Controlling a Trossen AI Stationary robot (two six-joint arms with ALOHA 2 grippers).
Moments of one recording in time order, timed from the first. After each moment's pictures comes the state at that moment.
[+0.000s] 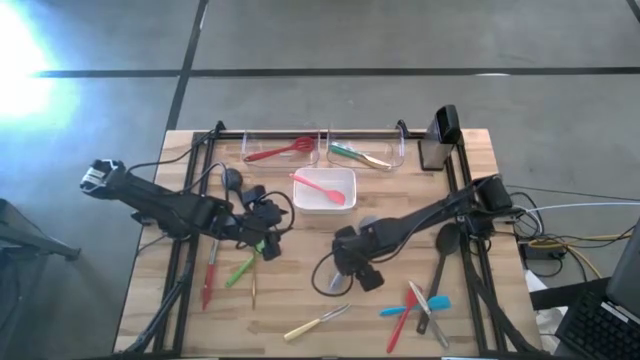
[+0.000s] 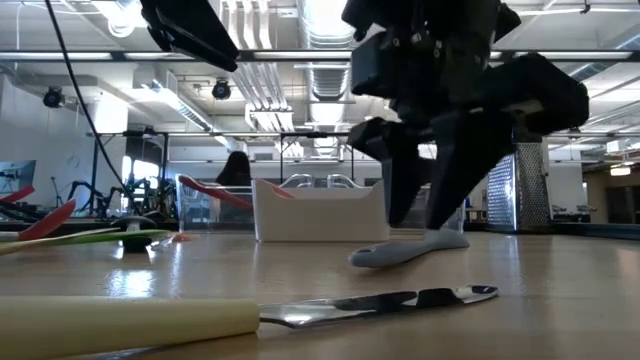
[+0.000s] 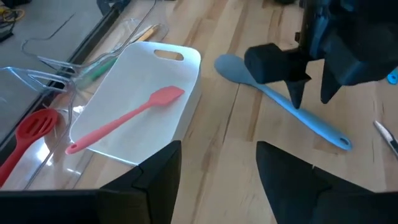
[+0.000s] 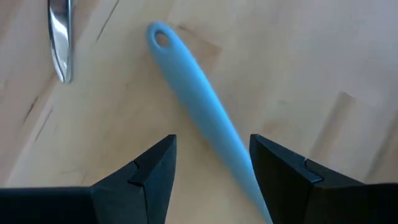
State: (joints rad) left arm -0.32 1.20 1.00 -0.55 -0.54 -0.37; right arm 0.25 1.89 1.22 -0.53 -0.08 -0.18
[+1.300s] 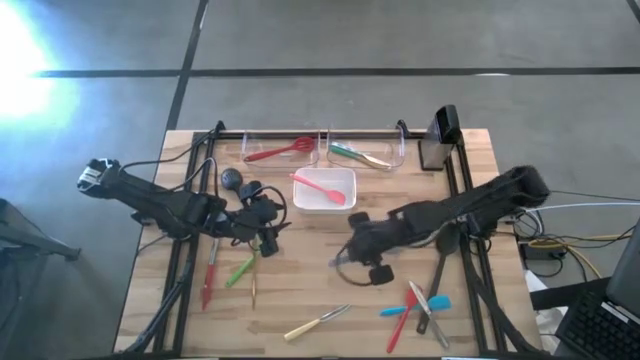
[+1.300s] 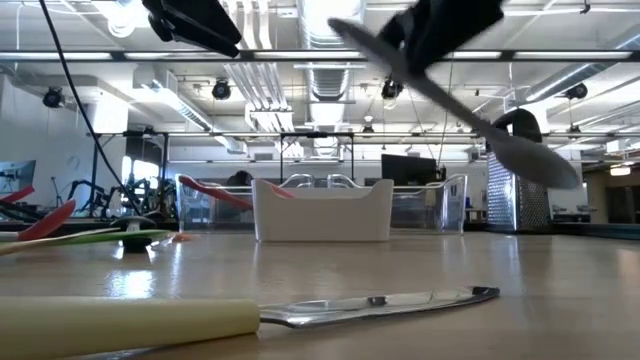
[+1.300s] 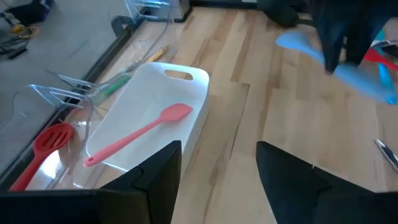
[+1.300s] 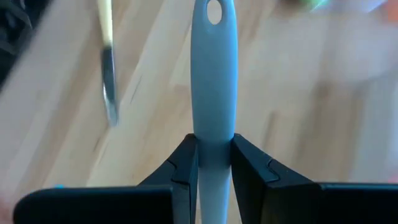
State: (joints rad) left arm -0.32 1.16 1.00 -0.53 -0.59 -0.34; right arm 0.27 1.57 1.22 -0.59 0.00 -0.02
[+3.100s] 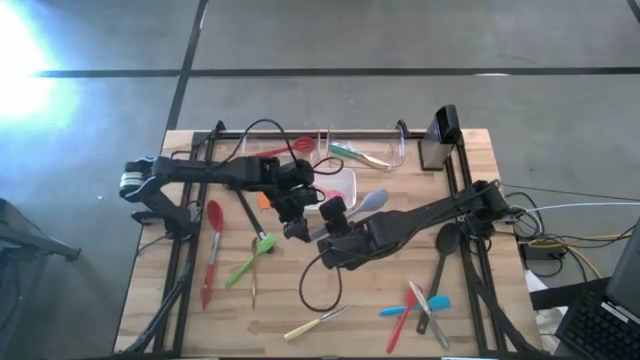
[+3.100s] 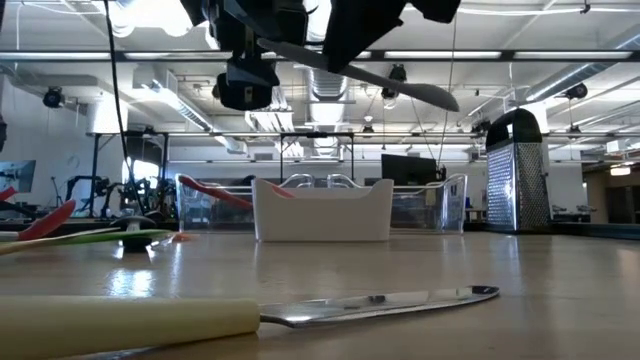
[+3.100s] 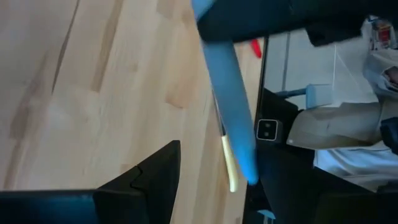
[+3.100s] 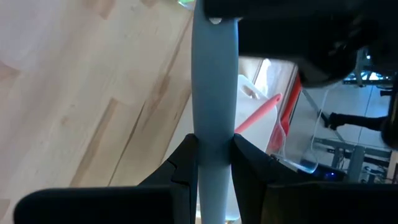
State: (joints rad) left arm 0.12 1.55 1.31 -0.70 0.63 -0.42; right arm 0.31 1.94 1.81 -1.02 0.58 -0.36
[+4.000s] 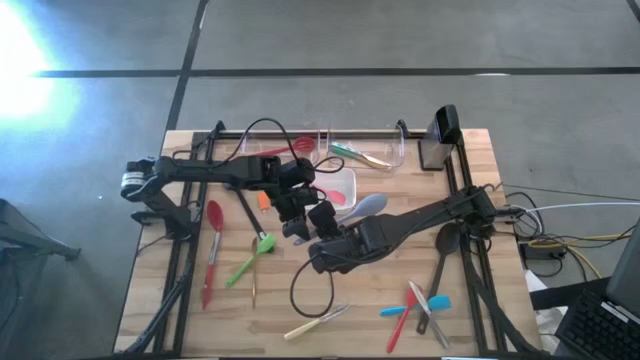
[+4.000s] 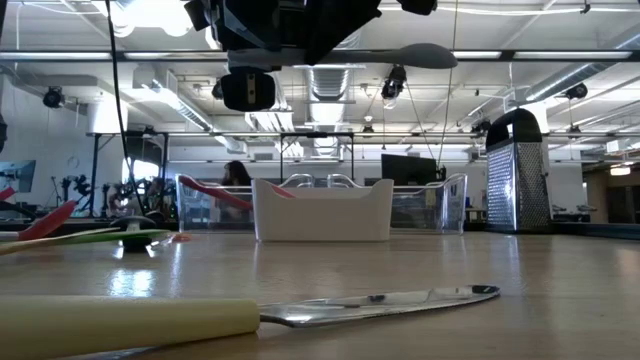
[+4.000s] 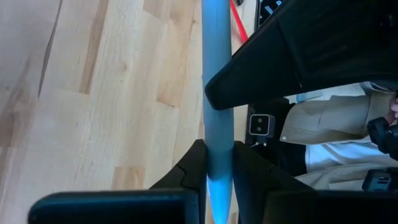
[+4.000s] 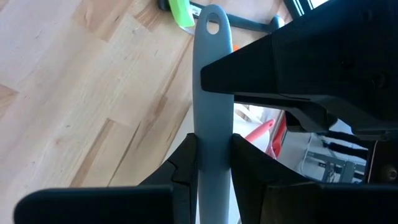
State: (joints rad) left arm 0.13 1.56 1.30 -0.68 0.69 -0.39; right arm 0.31 2.03 1.94 -1.04 0.57 -0.42
